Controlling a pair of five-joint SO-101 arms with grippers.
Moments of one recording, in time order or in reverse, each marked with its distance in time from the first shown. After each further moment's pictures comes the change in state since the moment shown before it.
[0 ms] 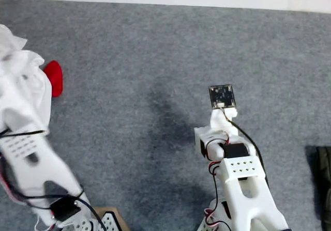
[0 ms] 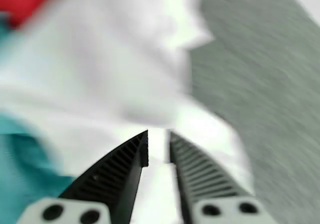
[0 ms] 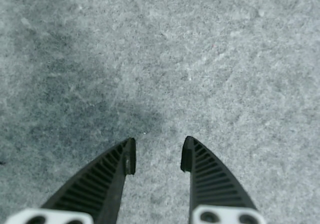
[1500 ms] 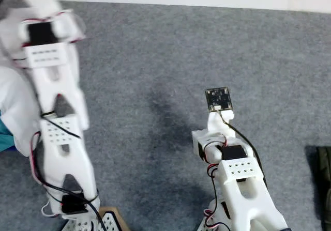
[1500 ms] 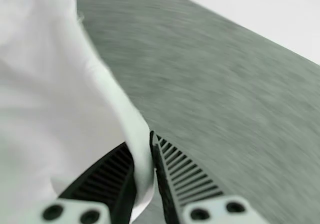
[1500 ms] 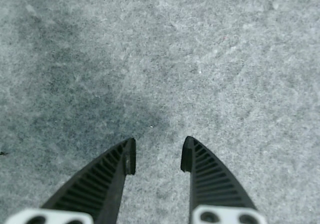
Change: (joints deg) left arm 27.9 -1.5 0.1 -4.4 0.1; right arm -1.5 -0.1 1.8 -0.3 0.0
